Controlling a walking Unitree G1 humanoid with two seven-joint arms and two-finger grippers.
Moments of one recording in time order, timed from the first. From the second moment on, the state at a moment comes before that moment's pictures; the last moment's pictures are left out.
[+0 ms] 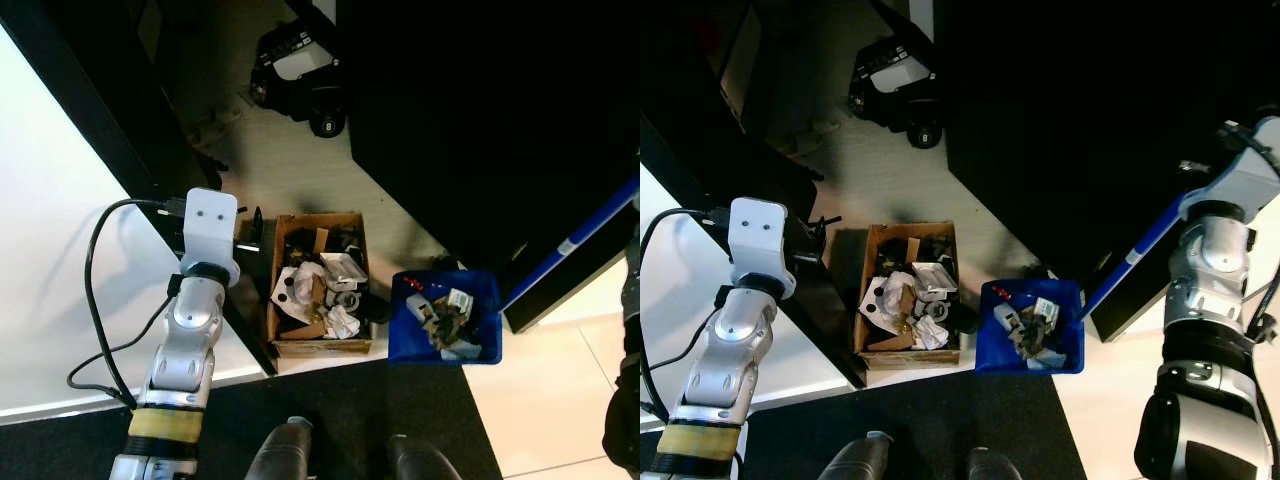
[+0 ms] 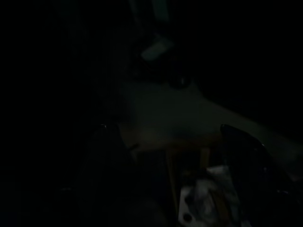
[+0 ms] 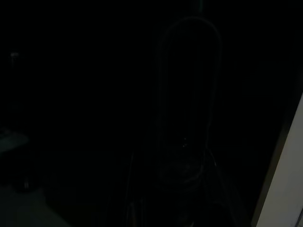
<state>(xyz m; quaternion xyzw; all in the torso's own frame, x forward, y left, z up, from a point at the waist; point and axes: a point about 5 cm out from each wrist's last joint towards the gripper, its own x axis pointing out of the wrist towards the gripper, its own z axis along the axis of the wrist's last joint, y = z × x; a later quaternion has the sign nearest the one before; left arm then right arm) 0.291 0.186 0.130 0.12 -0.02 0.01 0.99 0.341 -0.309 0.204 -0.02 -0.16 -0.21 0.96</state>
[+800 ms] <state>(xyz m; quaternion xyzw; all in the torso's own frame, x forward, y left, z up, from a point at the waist) 0.252 0.219 0.061 0.06 0.13 0.04 0.99 0.340 -0.247 0.124 0.02 -0.09 -0.16 0.98</state>
